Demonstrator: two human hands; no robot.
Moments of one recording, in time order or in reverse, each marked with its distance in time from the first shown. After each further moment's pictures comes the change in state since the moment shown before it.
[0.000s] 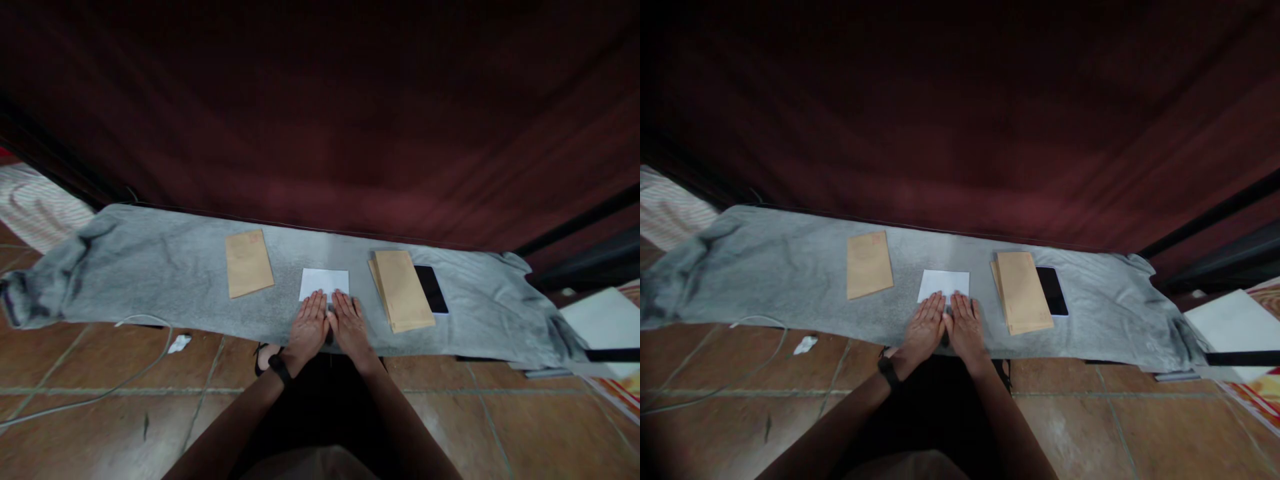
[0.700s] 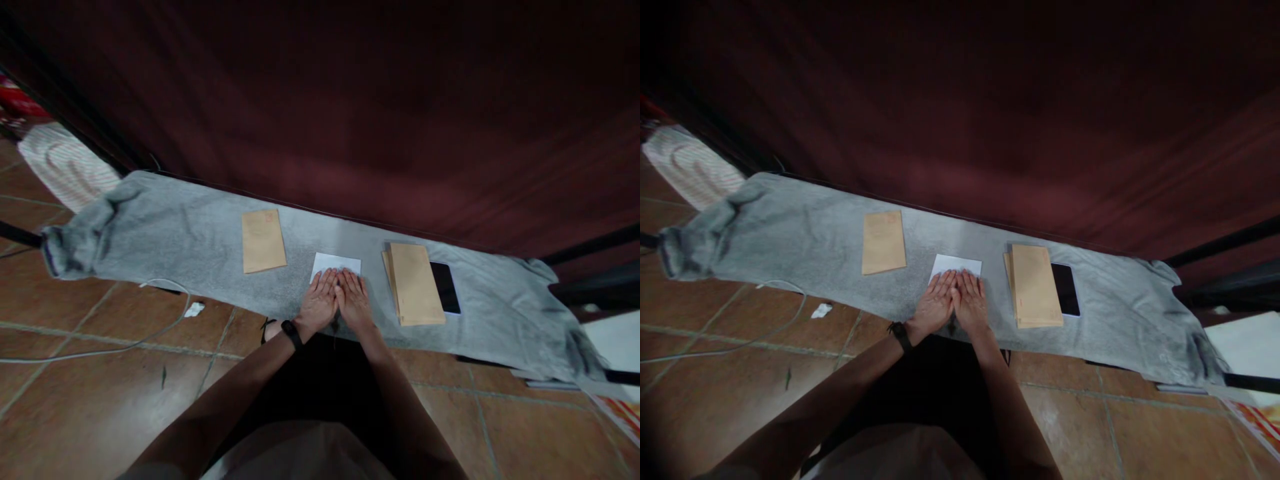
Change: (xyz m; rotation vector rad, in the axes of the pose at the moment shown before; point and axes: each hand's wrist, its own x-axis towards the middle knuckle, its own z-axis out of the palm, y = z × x) left_hand 0.023 -0.001 -0.012 -0.058 -0.087 -0.017; right_hand 0.031 -0.001 -0.005 0.026 -0.101 0.013
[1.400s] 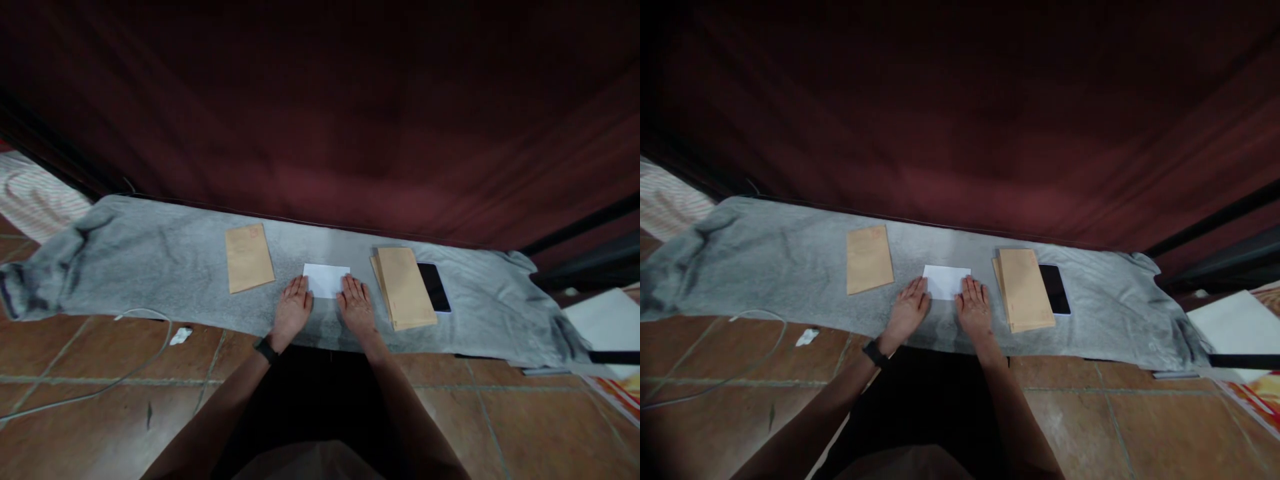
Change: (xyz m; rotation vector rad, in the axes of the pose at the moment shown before) left_hand 0.006 -0.041 -0.009 -0.095 0.066 -0.319; right_hand 0.001 0.029 0.008 -0.068 0.127 0.093
